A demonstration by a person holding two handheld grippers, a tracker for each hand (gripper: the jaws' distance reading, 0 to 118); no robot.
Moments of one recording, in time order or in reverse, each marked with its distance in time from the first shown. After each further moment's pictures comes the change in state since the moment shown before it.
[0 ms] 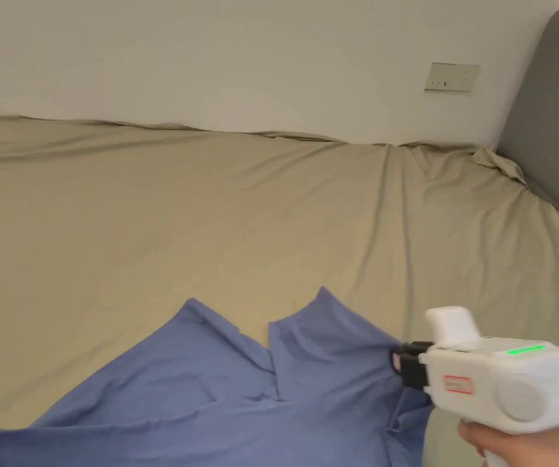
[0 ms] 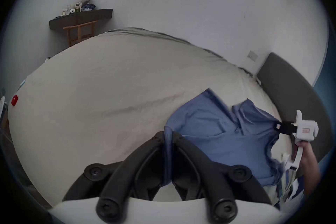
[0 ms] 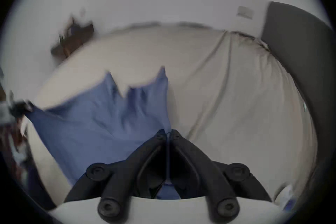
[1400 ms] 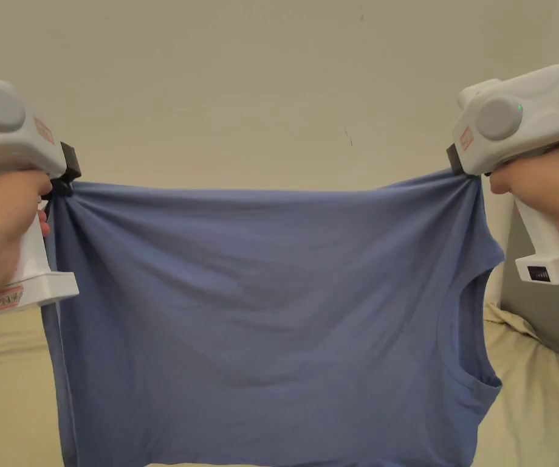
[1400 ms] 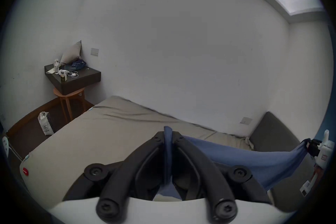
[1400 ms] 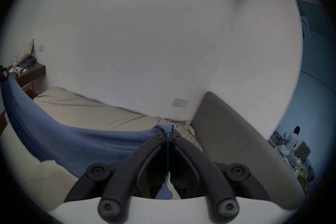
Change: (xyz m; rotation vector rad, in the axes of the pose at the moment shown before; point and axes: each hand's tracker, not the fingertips) left arm 0.154 0.450 -0.014 0.333 0.041 -0.025; right arm -0.038 0.414 0.122 0.316 -0.572 0.229
